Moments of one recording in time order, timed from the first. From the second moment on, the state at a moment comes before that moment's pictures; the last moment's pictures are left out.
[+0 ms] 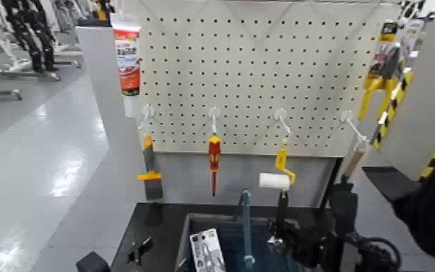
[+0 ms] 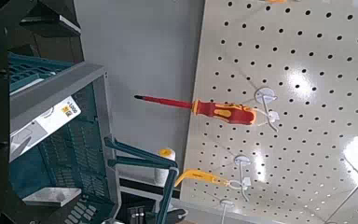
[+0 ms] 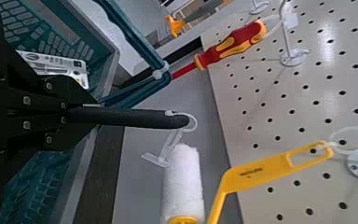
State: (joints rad) left arm 0.25 0.10 -0.07 -1.60 0.23 -0.13 -0.55; right arm 0.07 -0.13 0.00 -1.83 -0.32 0.68 0.50
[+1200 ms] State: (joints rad) left arm 0.25 0.10 -0.08 -1.60 0.23 -0.13 -0.55; right arm 0.08 -0.12 -0.01 -1.81 -0.29 0.65 0.55
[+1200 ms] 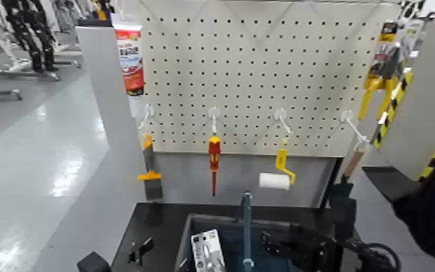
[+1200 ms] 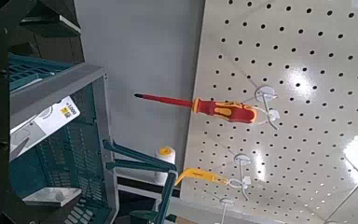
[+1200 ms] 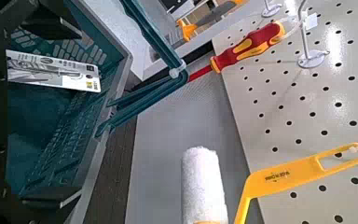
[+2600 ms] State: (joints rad) left arm 0.26 0.10 -0.06 -1.61 0.23 -0.13 -0.55; right arm 0.56 -0.13 0.06 -1.93 -0.15 -0.12 0.08
